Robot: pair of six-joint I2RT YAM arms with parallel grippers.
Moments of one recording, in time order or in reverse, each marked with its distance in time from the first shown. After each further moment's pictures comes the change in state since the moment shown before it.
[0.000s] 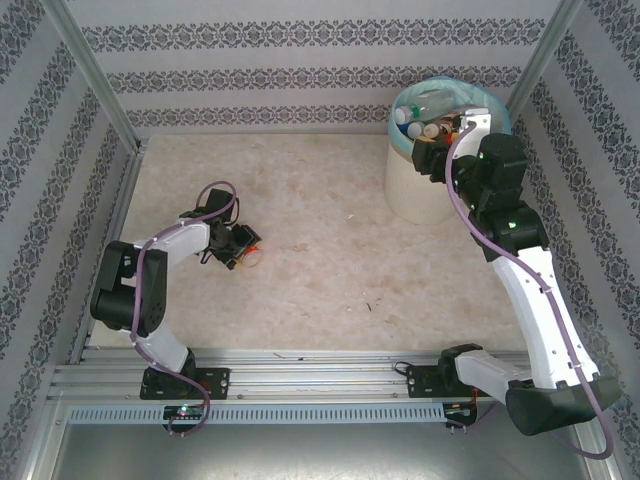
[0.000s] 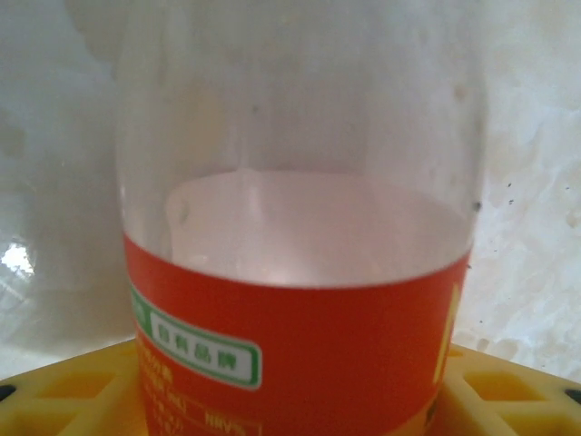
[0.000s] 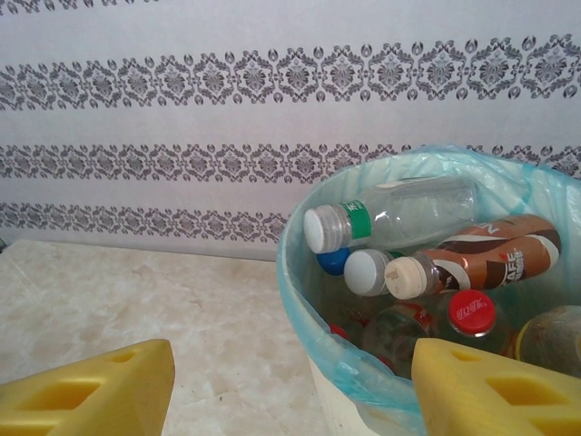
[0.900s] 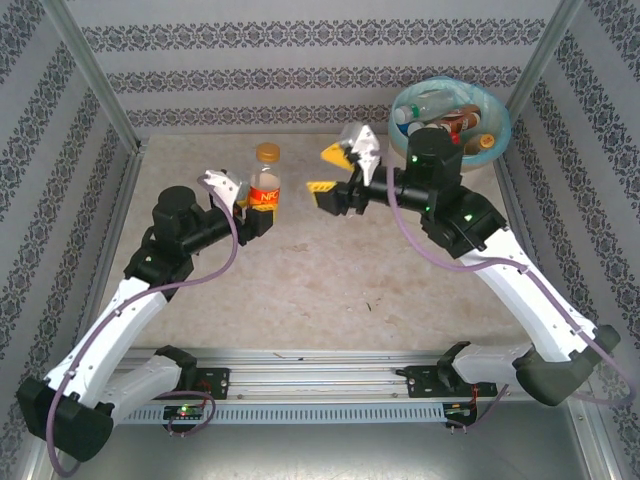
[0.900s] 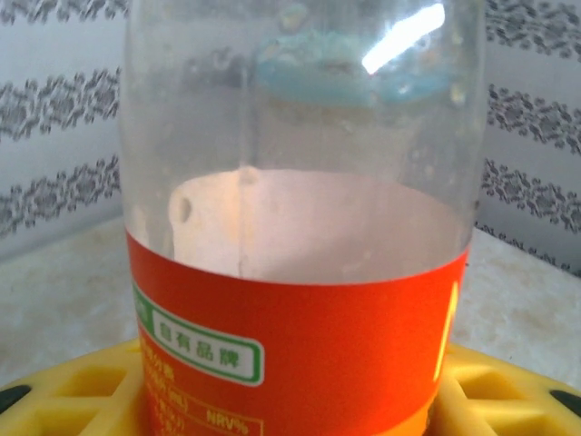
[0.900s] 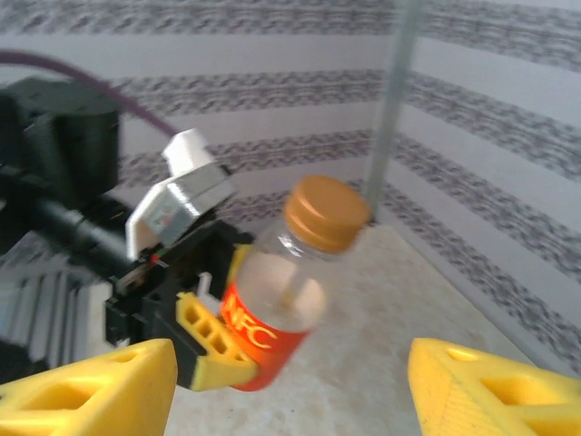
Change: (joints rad) left arm -0.176 -0.715 -0.047 0.360 0.216 1.008; right arm 0.475 0.160 0.196 0.015 -0.485 -0.257
